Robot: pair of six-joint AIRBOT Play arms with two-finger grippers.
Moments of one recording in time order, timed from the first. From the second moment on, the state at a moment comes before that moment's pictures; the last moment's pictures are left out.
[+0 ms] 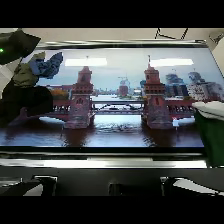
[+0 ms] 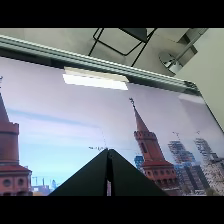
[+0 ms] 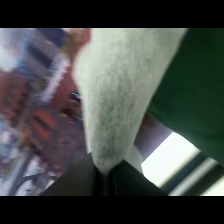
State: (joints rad) left arm -0.01 -1.18 1.57 0.89 -0.79 -1.45; right arm -1.05 -1.43 1.81 -1.14 1.69 1.74
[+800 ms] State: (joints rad) left arm -0.01 -1.18 1.57 0.88 -0.79 -1.45; right arm -1.05 -1.42 1.37 -1.63 1.61 1.73
